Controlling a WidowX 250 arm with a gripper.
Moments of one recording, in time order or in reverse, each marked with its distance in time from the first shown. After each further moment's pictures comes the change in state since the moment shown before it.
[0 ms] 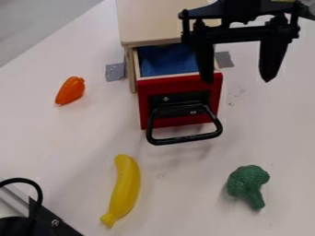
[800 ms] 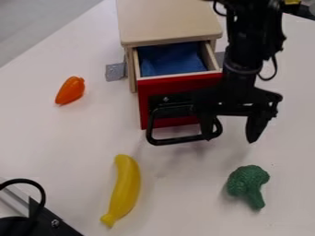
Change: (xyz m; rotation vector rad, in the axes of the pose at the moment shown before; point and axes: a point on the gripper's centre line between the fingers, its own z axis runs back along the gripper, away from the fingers) arm 0.046 -0.005 -0.121 0.094 -0.132 -0.026
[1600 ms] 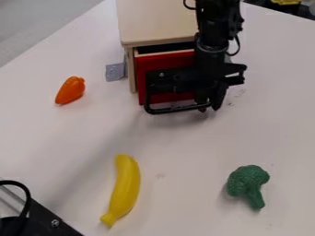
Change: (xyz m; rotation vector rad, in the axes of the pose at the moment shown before) arm 0.080 0.030 -0.016 -0.044 -0.024 0.276
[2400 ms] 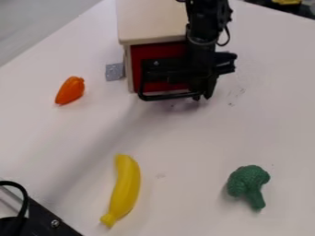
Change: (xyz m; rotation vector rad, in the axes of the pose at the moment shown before) arm 0.018 0.004 -0.001 -0.019 -0.183 -0.048
